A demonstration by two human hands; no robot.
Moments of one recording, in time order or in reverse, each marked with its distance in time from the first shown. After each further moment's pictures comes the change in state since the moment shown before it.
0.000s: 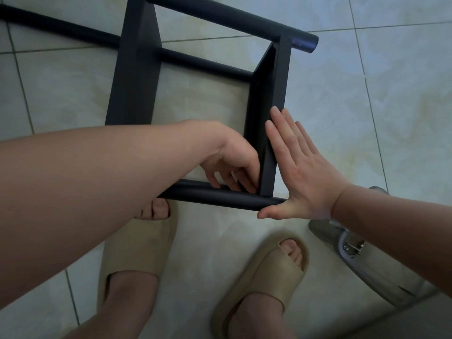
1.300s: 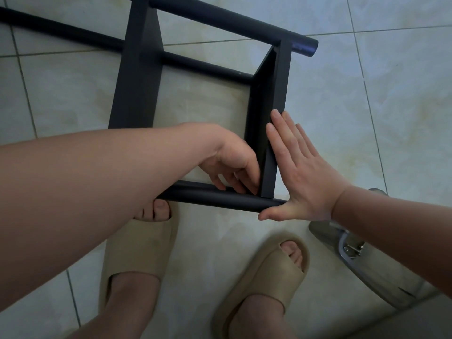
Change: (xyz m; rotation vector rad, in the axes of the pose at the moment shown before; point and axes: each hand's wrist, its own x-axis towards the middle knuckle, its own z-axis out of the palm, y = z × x) left_hand 0.004 -0.007 -0.003 -0.036 -0.031 0.079; right_hand 0.000 -0.001 -0.001 0.005 -0.001 -0.001
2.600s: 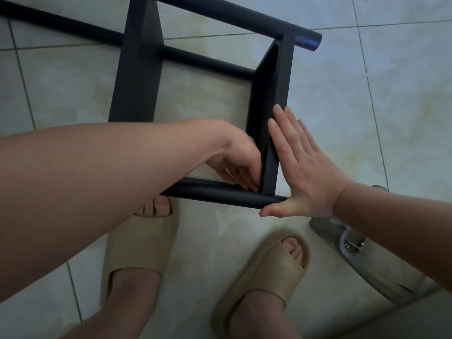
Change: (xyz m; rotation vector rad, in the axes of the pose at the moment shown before) left_hand -0.001 0.007 0.008 -0.010 0.123 0.028; right_hand 0.001 0.002 0.002 0.008 0.014 -0.013
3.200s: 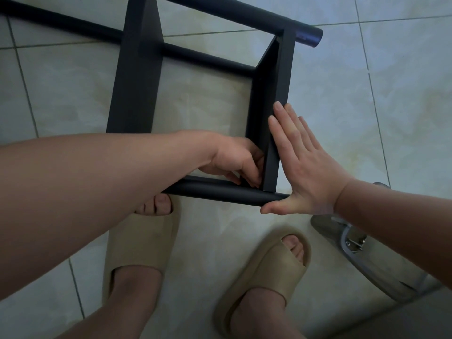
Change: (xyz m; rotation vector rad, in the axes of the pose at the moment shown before) left_hand 0.003 -0.021 0.010 -0.120 0.066 0.251; right_hand 0.000 0.001 0.002 0.002 0.007 -0.005
